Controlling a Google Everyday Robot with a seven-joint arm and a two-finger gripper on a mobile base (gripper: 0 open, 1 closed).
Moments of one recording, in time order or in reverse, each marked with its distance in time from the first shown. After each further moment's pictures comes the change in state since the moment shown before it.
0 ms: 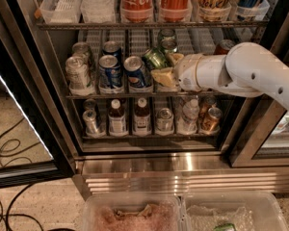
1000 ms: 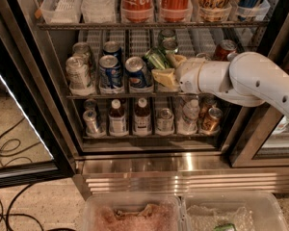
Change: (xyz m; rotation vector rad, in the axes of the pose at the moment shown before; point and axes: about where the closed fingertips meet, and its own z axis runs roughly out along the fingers) arm 0.001 -0.001 -0.004 0.024 -0.085 0.042
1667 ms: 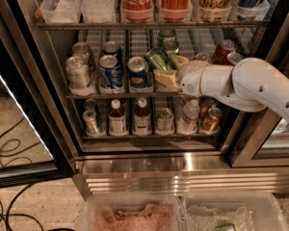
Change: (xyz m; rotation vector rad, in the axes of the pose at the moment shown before) arm 0.003 0.000 -0.003 0.010 -0.042 0.020
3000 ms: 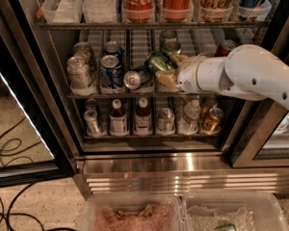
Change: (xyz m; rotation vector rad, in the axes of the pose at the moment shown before) arm 0.008 0.000 -0.008 0.056 0.215 -0.056
